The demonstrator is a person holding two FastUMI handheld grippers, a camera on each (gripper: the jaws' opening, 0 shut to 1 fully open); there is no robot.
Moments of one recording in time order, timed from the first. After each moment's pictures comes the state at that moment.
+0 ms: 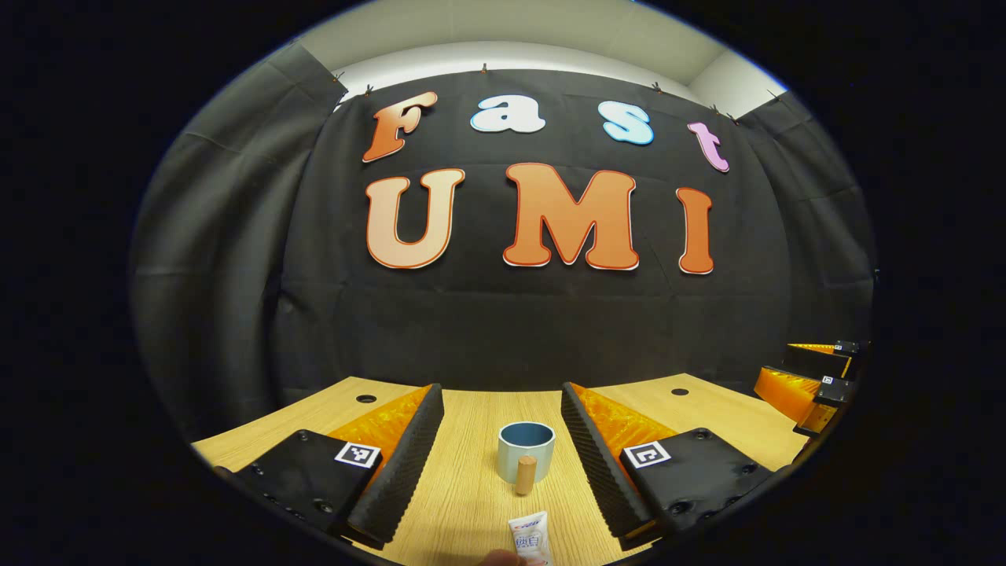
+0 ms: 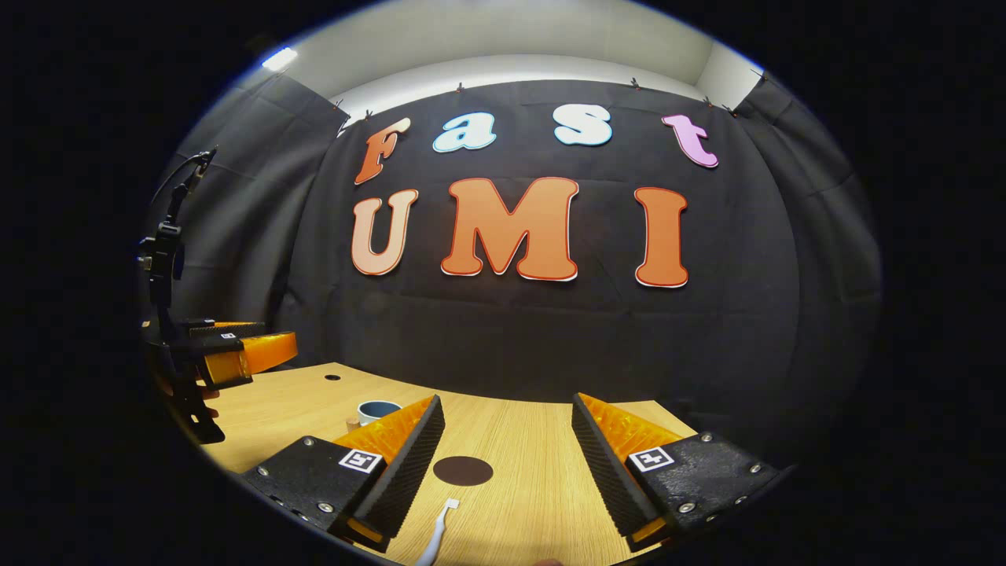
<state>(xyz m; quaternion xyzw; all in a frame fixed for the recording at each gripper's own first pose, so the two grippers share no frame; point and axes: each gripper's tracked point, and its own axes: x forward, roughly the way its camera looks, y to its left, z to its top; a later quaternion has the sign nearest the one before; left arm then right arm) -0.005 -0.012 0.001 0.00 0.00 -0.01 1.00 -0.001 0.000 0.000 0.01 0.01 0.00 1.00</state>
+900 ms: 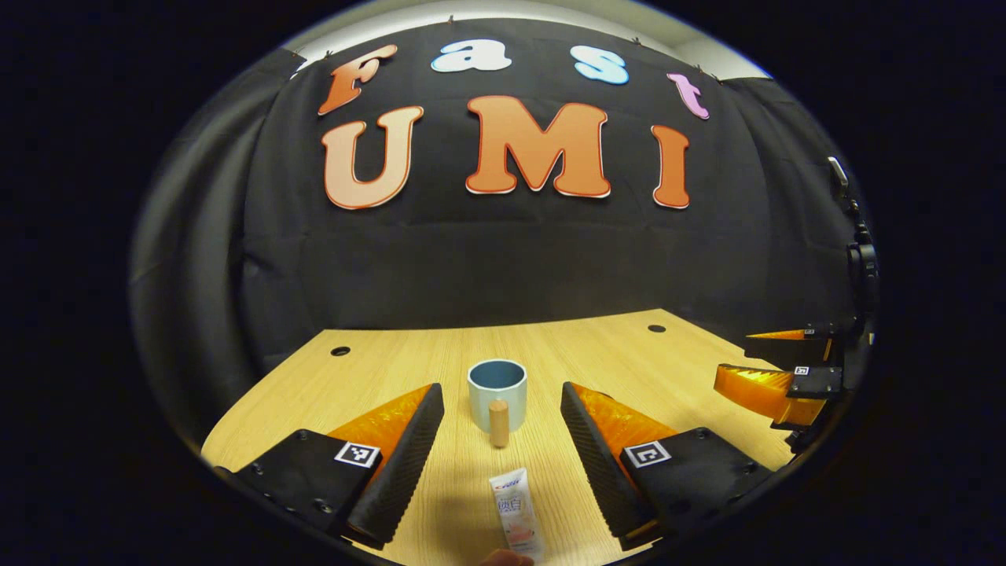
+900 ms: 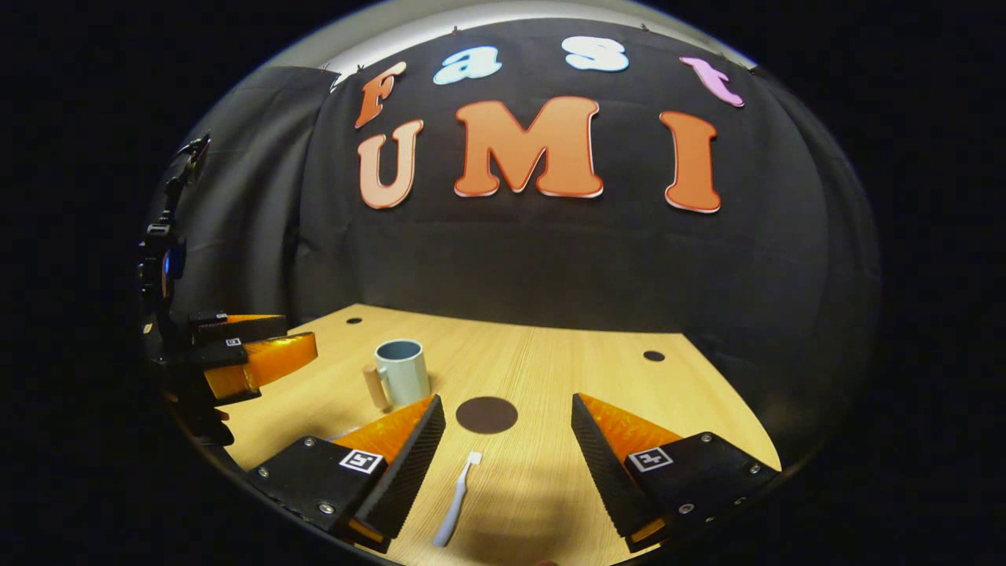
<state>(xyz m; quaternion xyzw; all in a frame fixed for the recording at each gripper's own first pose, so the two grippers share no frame) -0.004 -0.039 -0.059 0.02 0.16 -0.06 0.98 -0.001 0.021 -0.071 0.03 0.20 0.05 0.98</state>
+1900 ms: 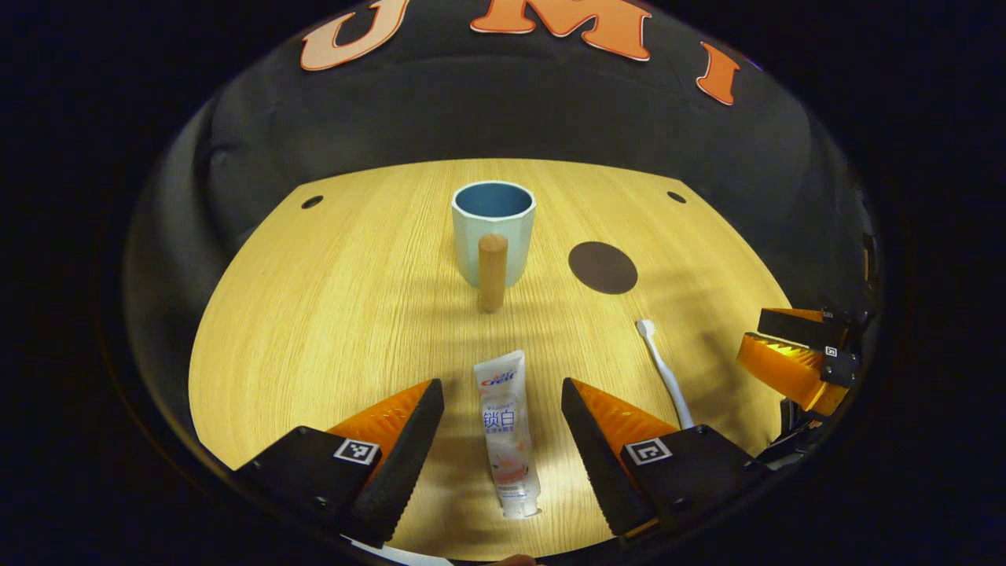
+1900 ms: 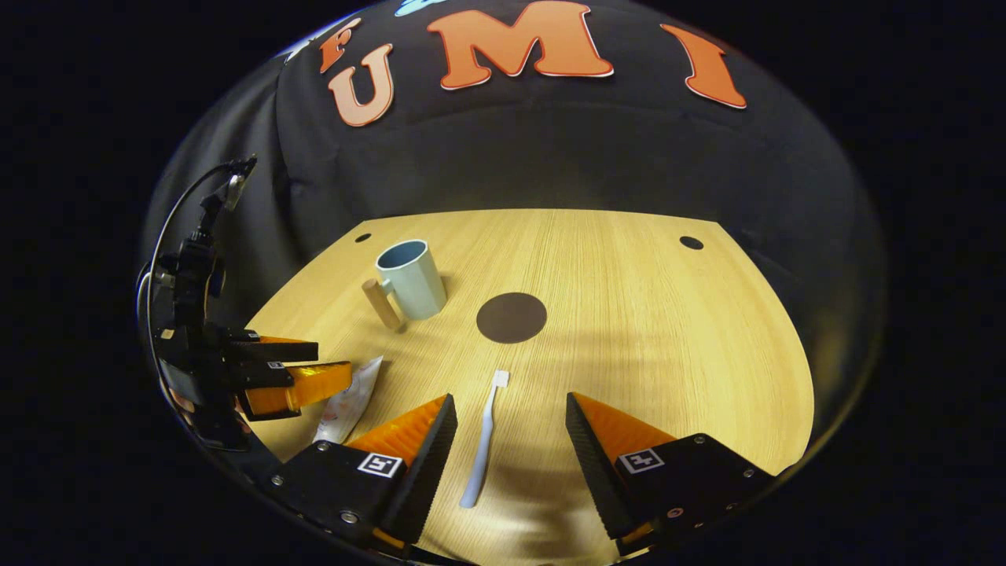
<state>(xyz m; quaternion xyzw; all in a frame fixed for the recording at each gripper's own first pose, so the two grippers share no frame) 0.004 -0.045 -0.144 0.00 0.48 -0.06 0.87 -0.024 0.044 -0.139 0.07 0.41 0.10 0.90</state>
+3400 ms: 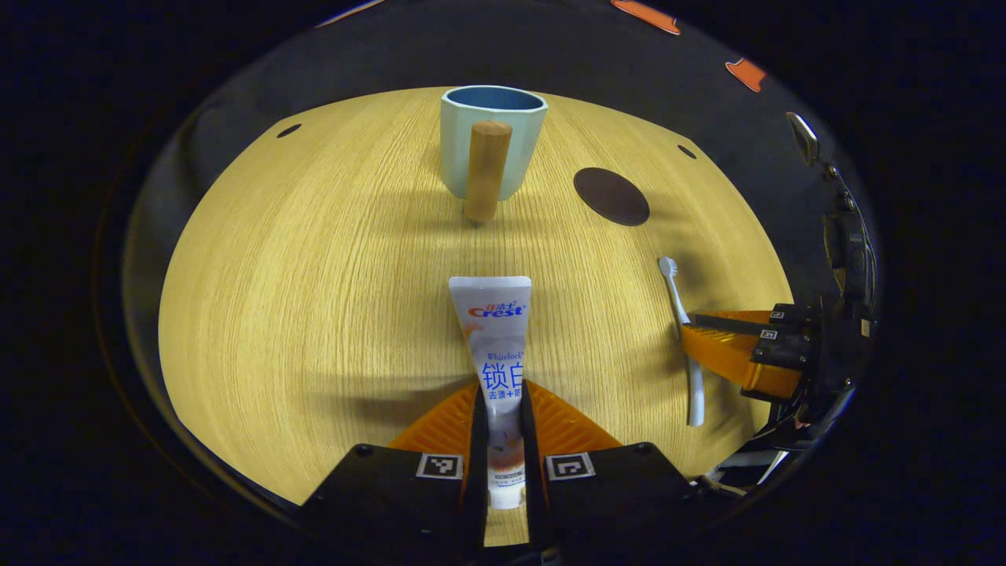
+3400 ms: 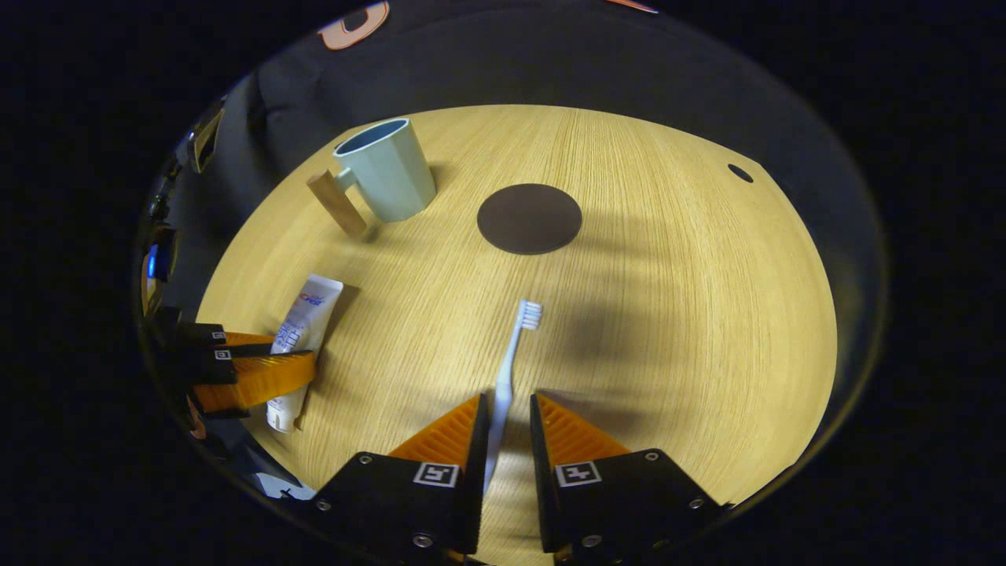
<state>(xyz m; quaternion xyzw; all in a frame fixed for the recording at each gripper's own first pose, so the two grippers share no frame) -0.001 -0.044 -0.159 -0.04 0.57 -0.08 0.82 -0.029 0.067 -0.225 0.01 0.57 0.10 0.82</state>
